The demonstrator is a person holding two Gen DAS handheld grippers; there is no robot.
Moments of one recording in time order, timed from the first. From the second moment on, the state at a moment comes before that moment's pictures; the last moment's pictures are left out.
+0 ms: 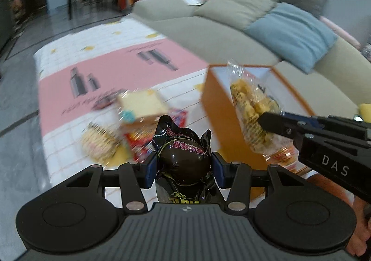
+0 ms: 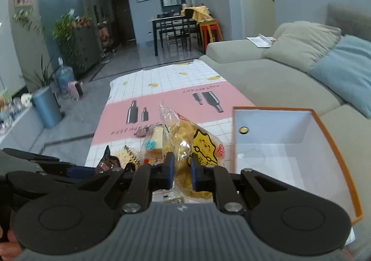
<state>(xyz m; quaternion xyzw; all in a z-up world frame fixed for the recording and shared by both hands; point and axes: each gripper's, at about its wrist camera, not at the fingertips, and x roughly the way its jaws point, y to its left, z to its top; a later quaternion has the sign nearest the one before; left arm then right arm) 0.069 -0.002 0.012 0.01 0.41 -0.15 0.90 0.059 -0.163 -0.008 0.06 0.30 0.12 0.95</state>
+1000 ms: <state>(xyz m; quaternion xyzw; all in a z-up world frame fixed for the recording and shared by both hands) 0.146 -0.209 -0.064 0.38 0.44 -0.35 0.73 0.125 -0.322 -0.086 0.12 0.42 0.02 0.90</state>
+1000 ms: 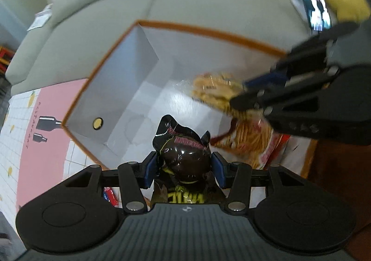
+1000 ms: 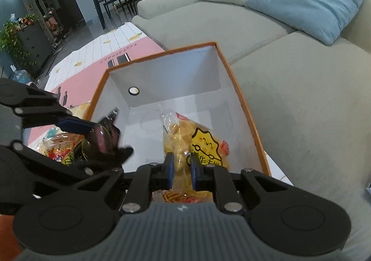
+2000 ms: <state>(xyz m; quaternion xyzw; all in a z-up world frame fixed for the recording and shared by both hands) 0.141 -0.170 -0.035 0.30 0.44 -0.31 0.78 0.154 -0.315 -0.114 0.23 0.49 0.04 0.84</state>
